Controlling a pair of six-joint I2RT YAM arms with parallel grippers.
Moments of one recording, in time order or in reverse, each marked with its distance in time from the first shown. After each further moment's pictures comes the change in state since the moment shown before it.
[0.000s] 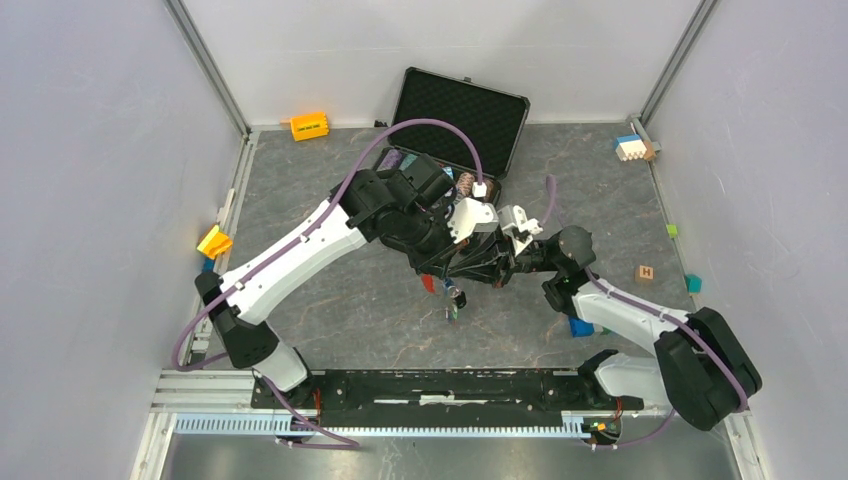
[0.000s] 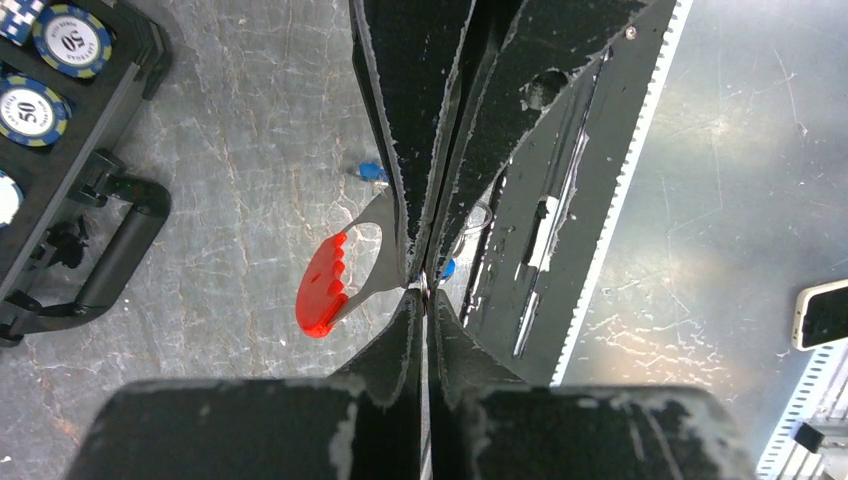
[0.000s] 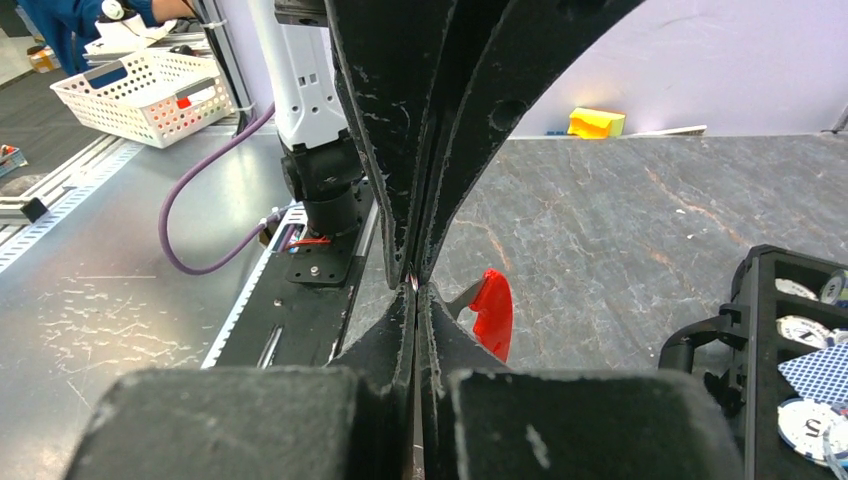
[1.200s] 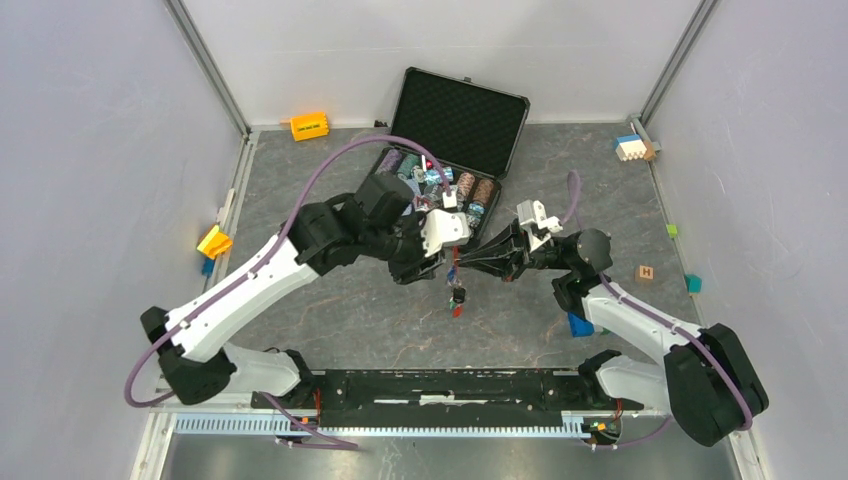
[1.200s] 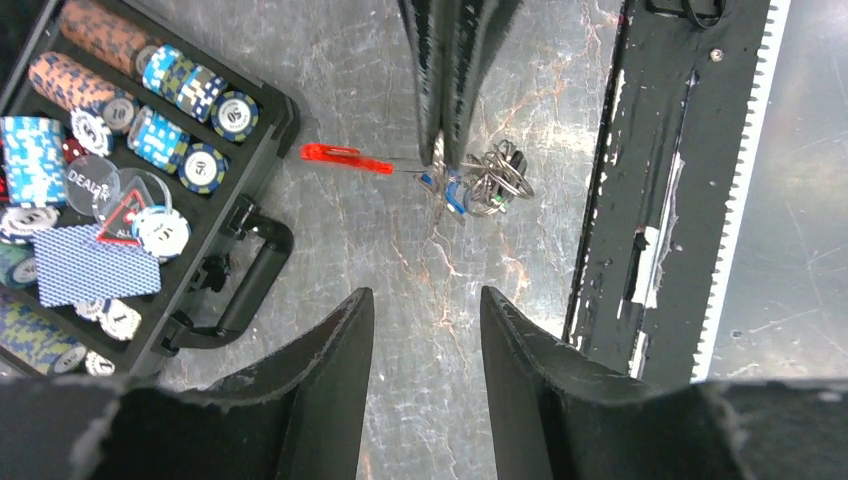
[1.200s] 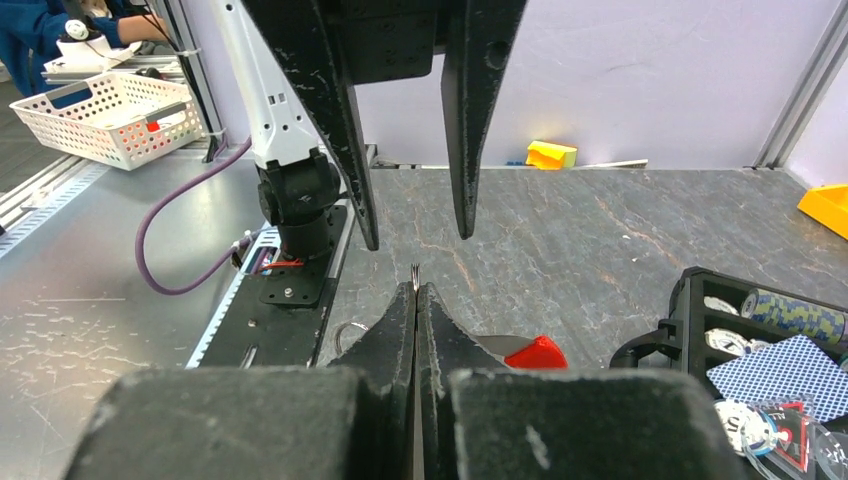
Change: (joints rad) left arm 0.008 -0.266 -0.264 0.250 -0.090 0.138; right arm -0.073 -0.077 -0.006 0.046 0.010 0.043
